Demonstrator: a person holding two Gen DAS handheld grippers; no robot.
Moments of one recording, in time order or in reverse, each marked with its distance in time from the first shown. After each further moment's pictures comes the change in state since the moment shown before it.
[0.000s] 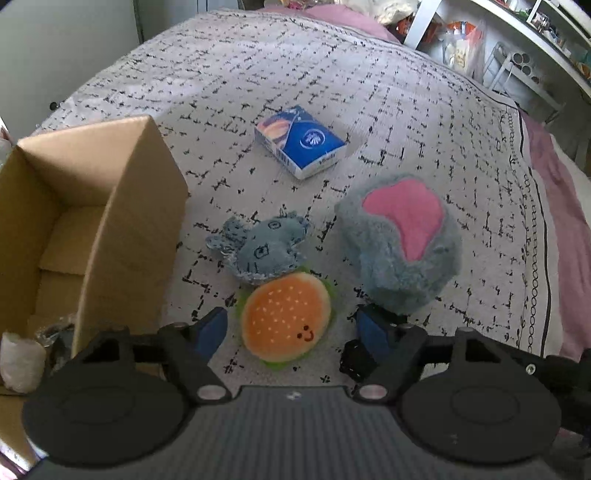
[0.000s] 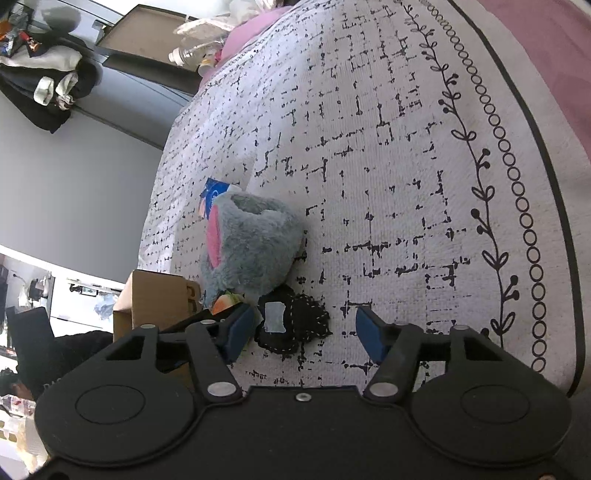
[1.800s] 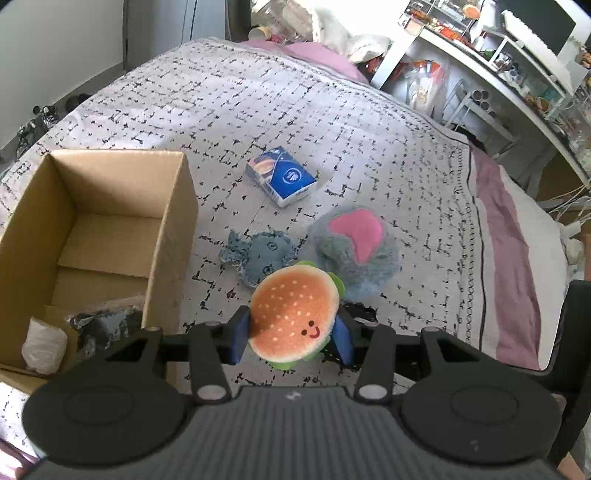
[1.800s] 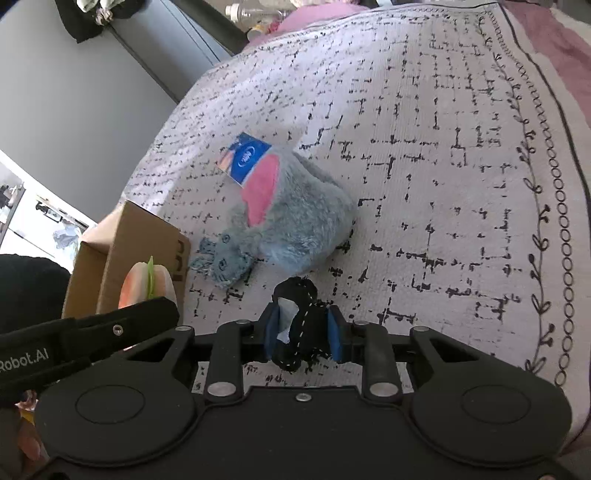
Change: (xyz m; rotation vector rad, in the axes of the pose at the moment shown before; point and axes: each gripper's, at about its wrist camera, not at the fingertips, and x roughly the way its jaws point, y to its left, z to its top) left arm -0.075 0.028 -0.010 -0.025 -0.088 -0.152; right arm 0.027 0.059 -0.024 -0.318 -0.011 -0.129
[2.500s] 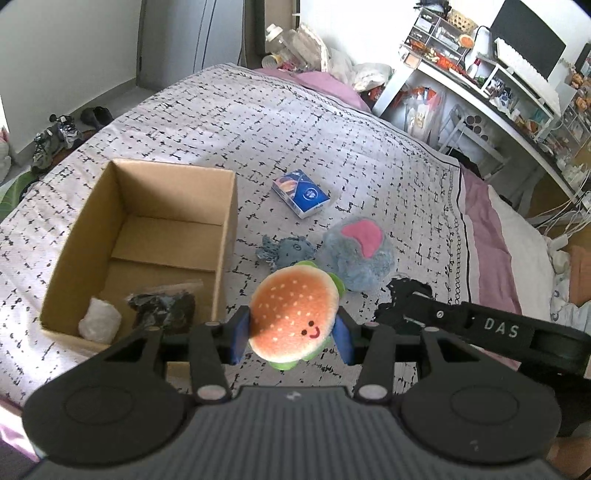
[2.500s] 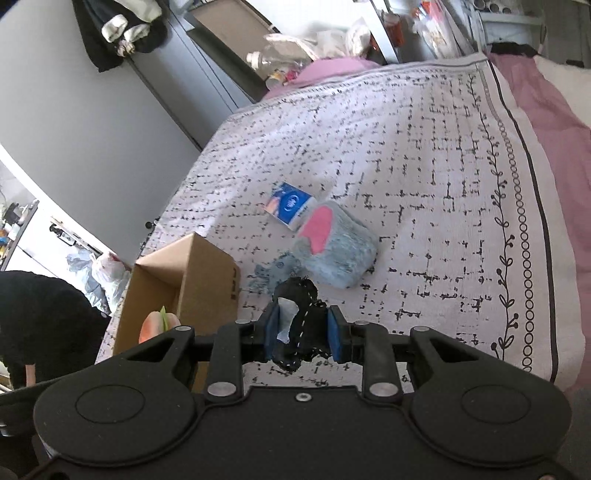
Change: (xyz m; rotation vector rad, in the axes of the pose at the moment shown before) left arm -0.071 0.027 -0.023 -0.022 -0.072 -0.006; right arm -0.085 0.044 -0.013 -0.016 -0.137 -0.003
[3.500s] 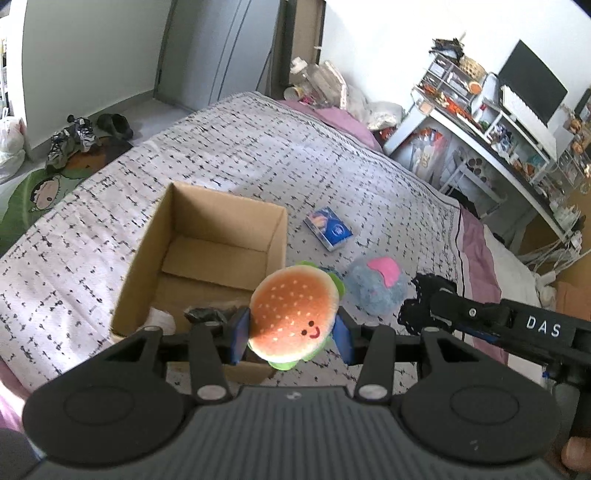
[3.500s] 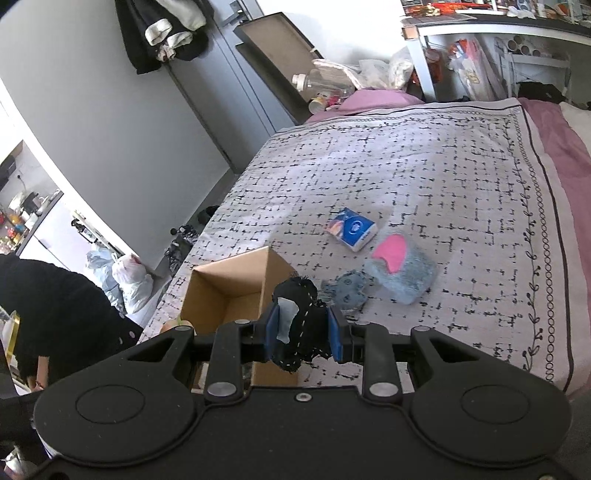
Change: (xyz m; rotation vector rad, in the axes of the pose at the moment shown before) left arm -0.051 0.062 0.007 -0.077 -0.086 -0.033; right arm -0.033 0.076 -0.002 -0.079 -0.066 0.033
